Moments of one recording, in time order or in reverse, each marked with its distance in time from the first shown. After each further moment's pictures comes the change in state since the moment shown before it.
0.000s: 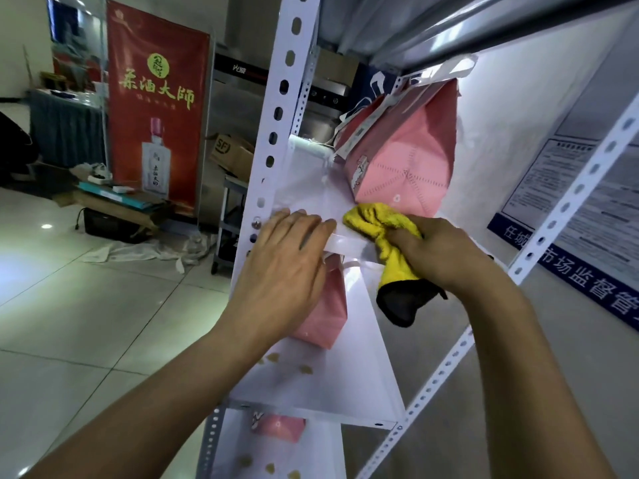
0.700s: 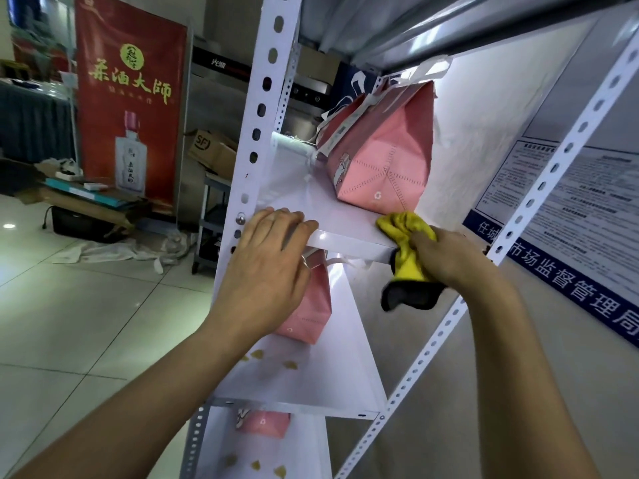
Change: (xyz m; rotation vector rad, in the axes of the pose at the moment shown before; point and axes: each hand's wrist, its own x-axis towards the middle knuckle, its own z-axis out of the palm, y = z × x) left_hand -0.006 -0.002 0.014 -0.022 0.098 0.010; right_hand 0.003 0.049 -0.008 -0.063 0.024 0.245
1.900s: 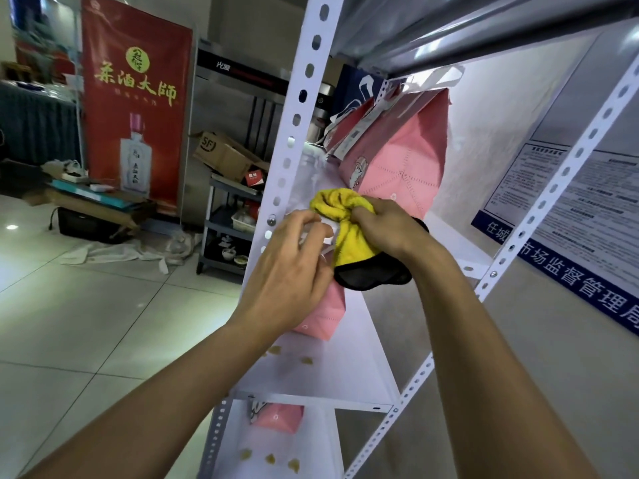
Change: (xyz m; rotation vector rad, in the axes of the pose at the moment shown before) left_hand -0.011 -0.009 -0.012 -0.328 0.040 -0.024; right_hand -0.002 -0.103 0.038 0.260 -0.044 -0.300
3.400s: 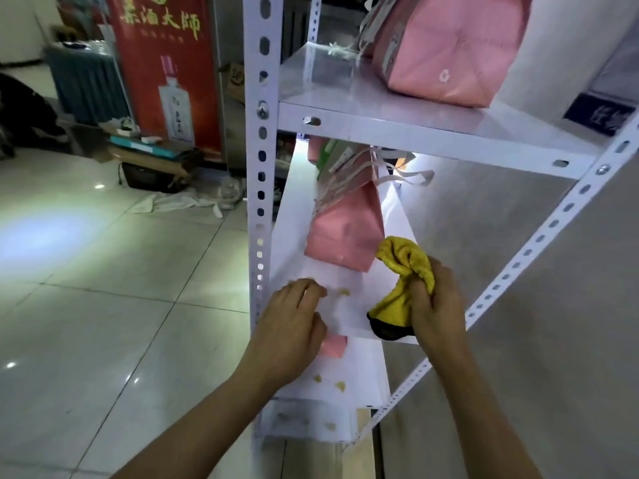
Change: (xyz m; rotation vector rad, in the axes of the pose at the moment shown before) left_hand -0.171 -0.027 0.086 0.099 -0.419 -0.206; right_hand -0.132 0.196 0.141 0.326 0.342 0.024
